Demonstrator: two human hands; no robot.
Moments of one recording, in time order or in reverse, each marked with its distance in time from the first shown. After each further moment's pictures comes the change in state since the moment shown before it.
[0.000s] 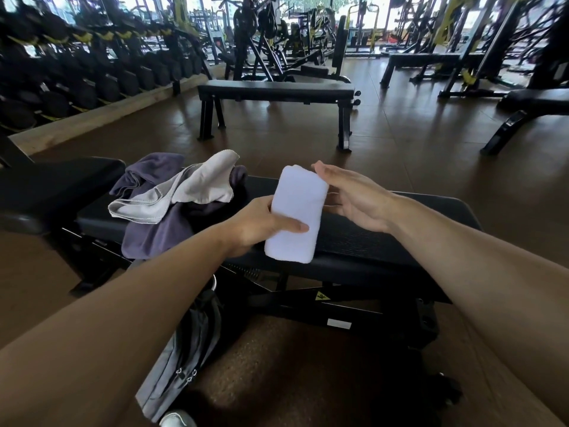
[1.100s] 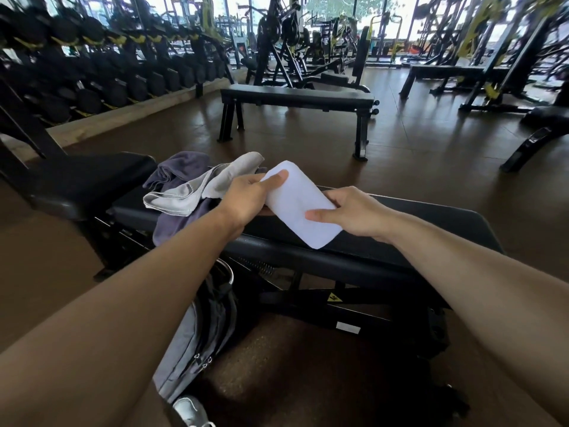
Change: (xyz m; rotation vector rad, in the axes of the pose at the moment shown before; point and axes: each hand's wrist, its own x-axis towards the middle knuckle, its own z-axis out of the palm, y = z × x) left_hand -0.023 0.020 -0.036 -0.185 0.423 0.111; right_hand -0.005 0.000 0.034 -0.647 0.007 -0.065
